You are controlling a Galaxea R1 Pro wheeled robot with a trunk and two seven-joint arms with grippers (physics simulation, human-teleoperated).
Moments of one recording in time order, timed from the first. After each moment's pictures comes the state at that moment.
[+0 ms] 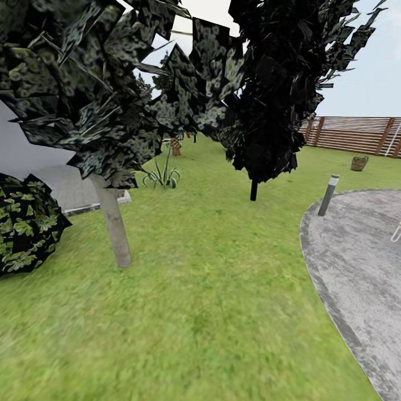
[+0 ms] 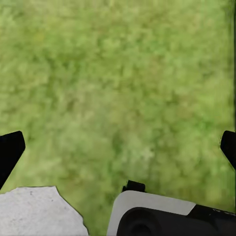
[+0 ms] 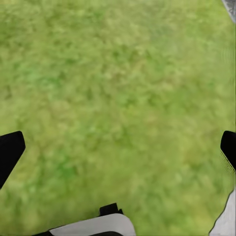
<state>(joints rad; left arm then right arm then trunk) -0.10 0.07 0.08 -0.13 0.17 -0.50 0.00 -0.16 -0.03 -0.13 0.02 -0.12 -0.71 -0.03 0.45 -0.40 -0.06</state>
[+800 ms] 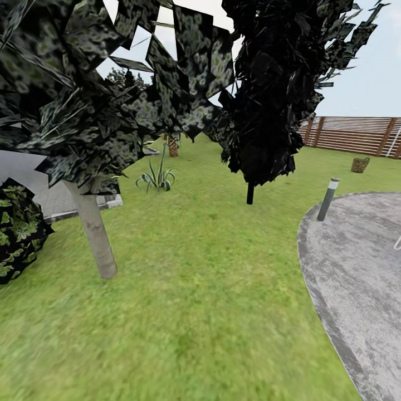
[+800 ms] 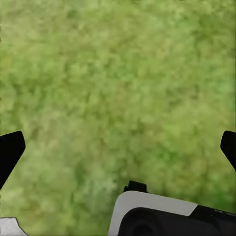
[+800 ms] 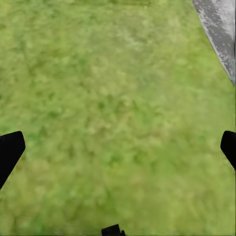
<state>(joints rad) -0.10 0.07 0.08 -0.14 0.17 -0.50 0.00 -0.16 -0.03 -0.13 -0.04 -0.13 -0.72 -0.03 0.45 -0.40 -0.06</state>
